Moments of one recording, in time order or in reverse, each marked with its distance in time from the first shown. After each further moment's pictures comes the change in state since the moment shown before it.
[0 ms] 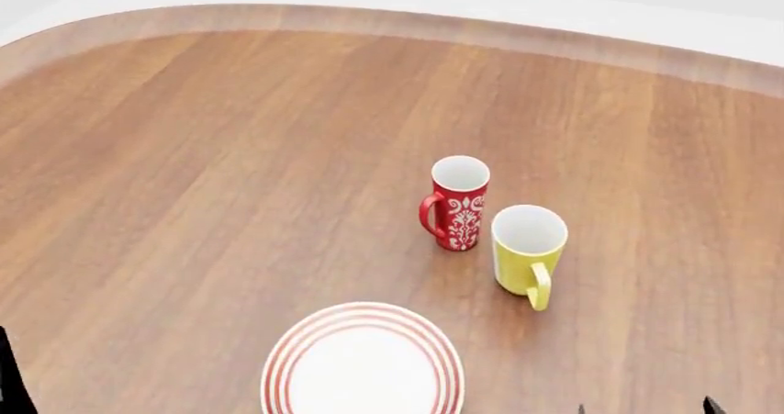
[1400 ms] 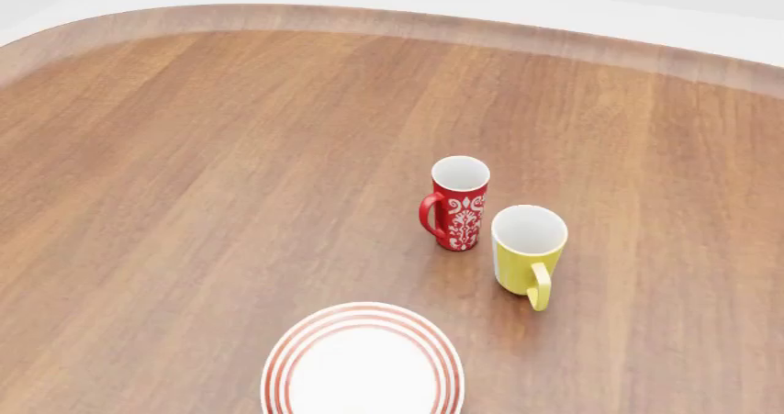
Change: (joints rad) left arm 0.098 -0.034 -0.144 0.186 -0.115 0.063 -0.095; right arm 0.253 0.265 -0.392 -0.067 -0.073 0.257 -0.405
